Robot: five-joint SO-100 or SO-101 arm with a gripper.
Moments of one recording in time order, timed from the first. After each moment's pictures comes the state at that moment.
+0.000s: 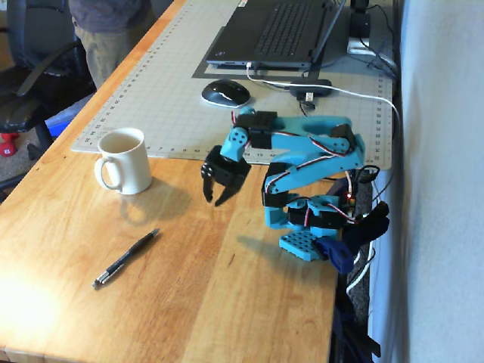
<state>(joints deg) 4.2 153.8 155.5 62.7 2.5</state>
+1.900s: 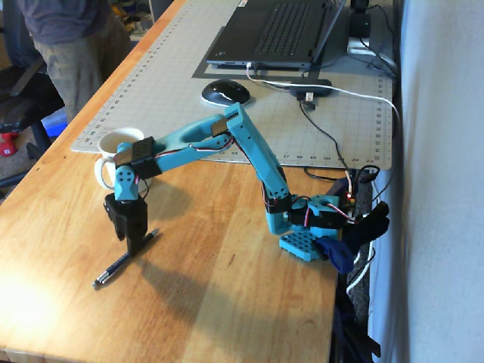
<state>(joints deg) -16.9 66.4 81.6 62.7 58.6</state>
